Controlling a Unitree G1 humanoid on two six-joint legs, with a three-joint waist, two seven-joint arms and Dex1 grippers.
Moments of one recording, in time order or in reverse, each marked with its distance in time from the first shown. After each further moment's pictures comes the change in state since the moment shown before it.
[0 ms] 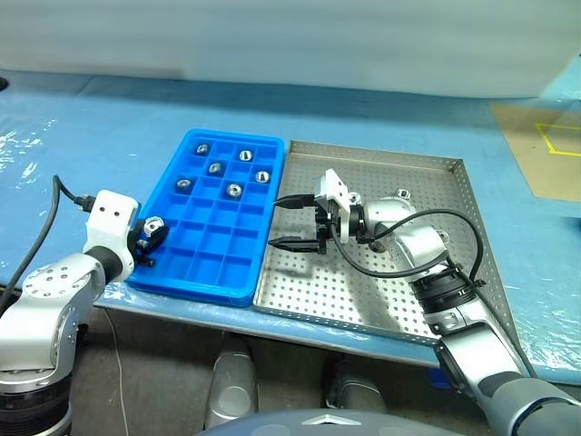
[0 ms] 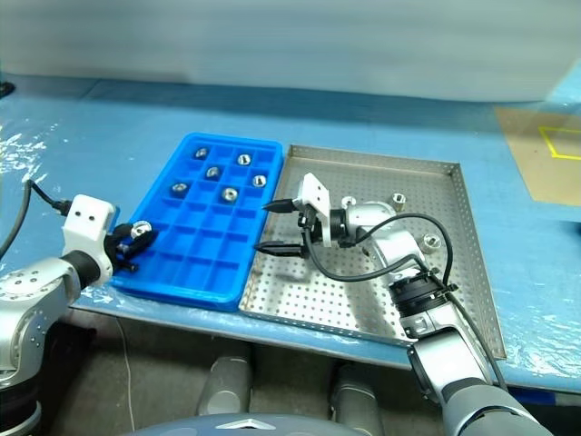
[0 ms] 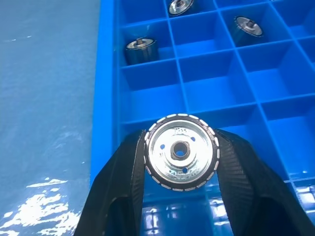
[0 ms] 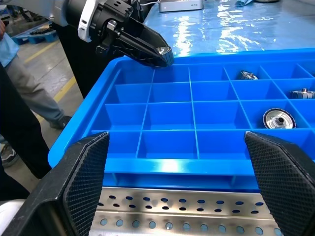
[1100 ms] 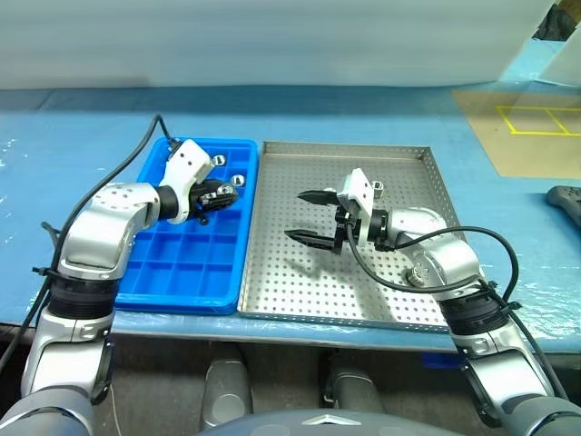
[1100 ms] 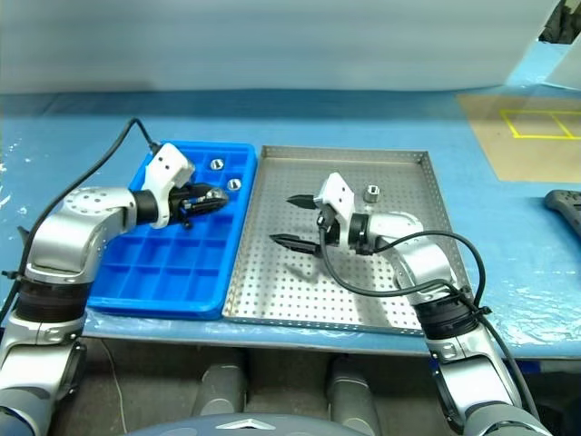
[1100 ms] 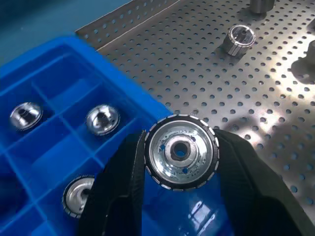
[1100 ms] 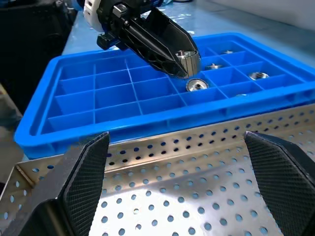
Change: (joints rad) left arm -0.480 0.034 -0.329 0.384 0.101 -0.149 -0.421; right arm 0.123 -0.102 -0.044 -0.210 0.068 0.087 -0.195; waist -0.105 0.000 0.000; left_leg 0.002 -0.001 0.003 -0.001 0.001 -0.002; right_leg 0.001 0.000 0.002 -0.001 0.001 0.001
